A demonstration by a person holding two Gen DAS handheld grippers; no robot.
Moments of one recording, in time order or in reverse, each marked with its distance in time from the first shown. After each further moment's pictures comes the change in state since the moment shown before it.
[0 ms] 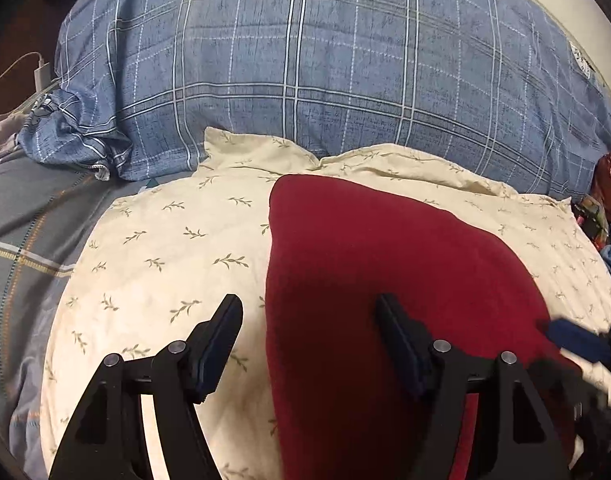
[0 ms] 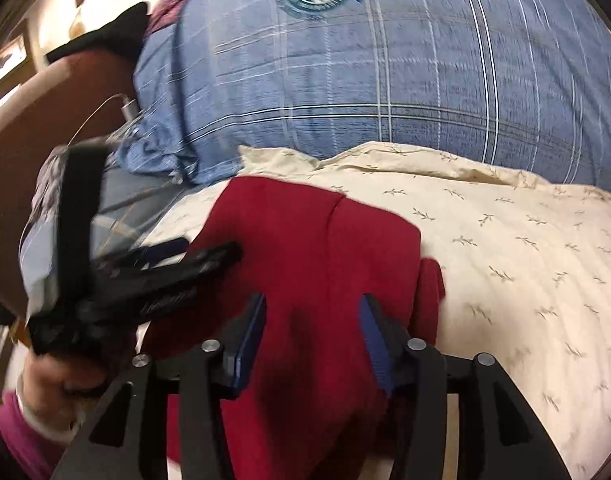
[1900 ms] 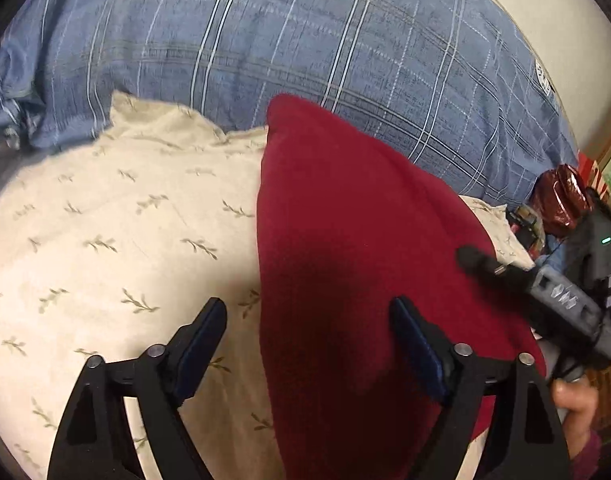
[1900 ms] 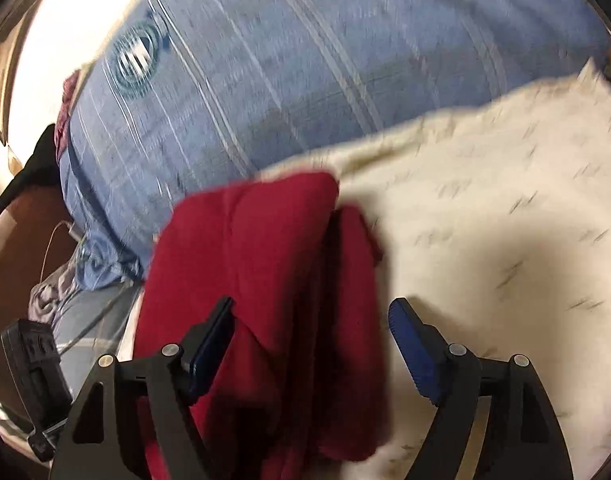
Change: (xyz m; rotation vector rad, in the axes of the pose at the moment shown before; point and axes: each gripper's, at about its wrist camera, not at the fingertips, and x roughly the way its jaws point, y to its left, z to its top) left arm 0.022 -0.008 -0.004 -0.078 0.084 -0.321; right arm 0.054 -0.159 0.011 0.442 -0.034 0.064
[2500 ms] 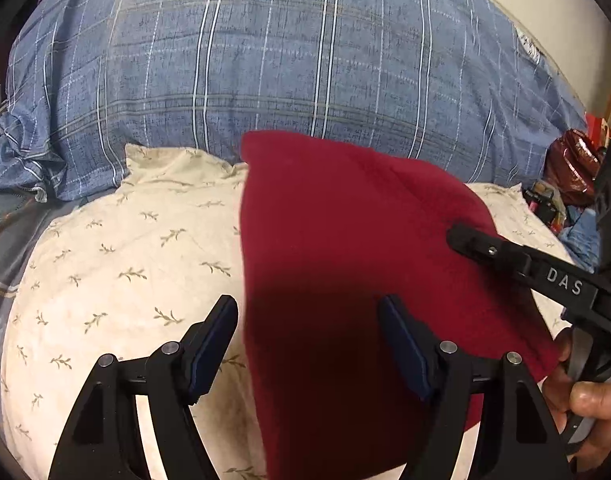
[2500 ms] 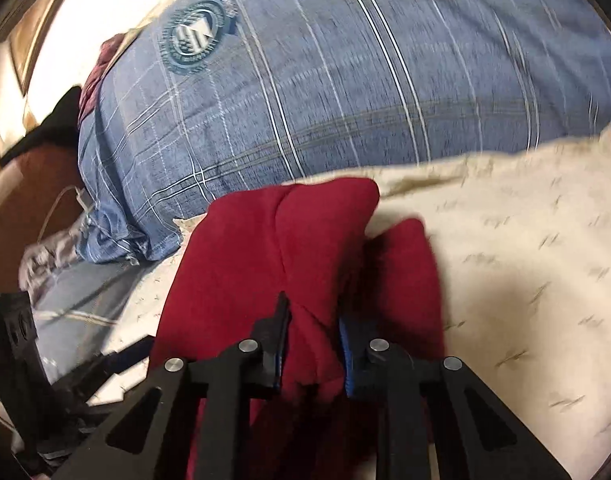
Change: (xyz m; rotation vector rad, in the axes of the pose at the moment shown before) left arm -0.029 -0.039 -0.012 0.167 -0.084 0.151; right arm -0.028 0.061 -0.012 -0.194 -0.098 -0.064
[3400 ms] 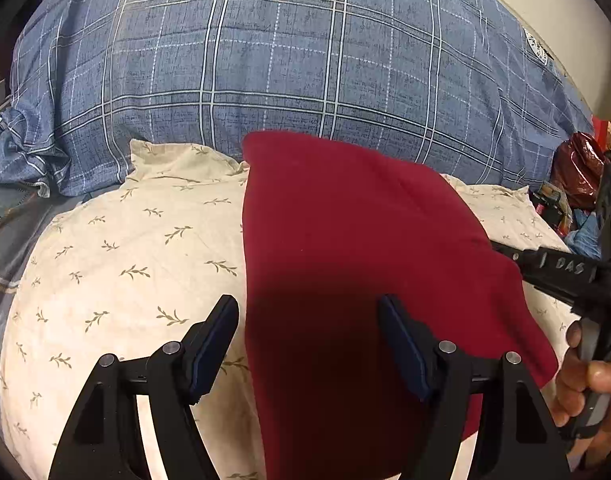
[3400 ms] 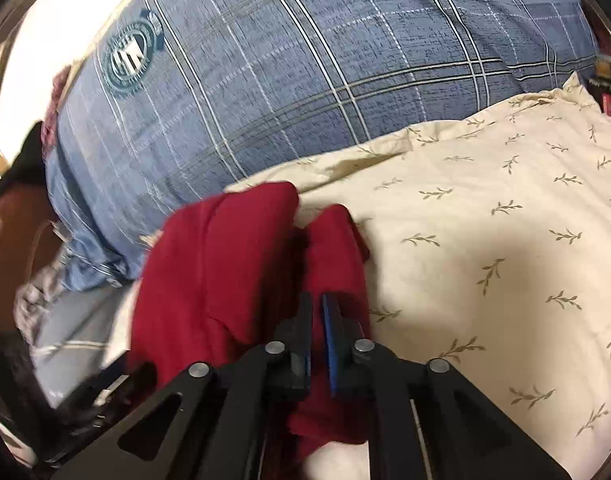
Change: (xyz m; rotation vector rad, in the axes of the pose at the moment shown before) left arm 0.010 0.001 0.001 -0.011 0.013 0.023; right arm 0.002 -0.047 0.012 0.187 0.059 -0.012
